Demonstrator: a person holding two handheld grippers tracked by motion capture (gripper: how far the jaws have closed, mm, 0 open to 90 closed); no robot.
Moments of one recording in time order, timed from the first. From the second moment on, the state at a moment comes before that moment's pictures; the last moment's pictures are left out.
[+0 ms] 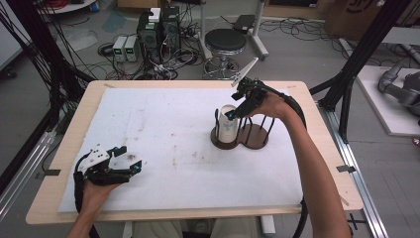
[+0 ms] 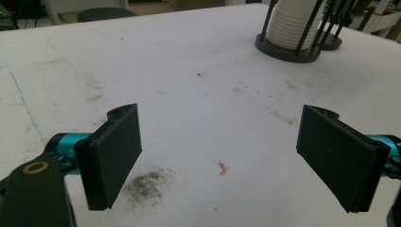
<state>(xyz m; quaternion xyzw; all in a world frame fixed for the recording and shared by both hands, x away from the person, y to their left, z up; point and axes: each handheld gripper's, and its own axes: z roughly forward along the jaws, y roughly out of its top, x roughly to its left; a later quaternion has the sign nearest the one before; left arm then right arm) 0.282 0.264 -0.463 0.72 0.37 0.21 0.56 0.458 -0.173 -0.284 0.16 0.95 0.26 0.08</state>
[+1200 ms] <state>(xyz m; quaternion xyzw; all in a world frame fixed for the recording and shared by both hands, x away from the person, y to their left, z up) 0.283 0.262 -0.462 0.72 0.37 0.21 0.55 0.473 -0.156 -0.314 0.15 0.97 0.18 0.06</state>
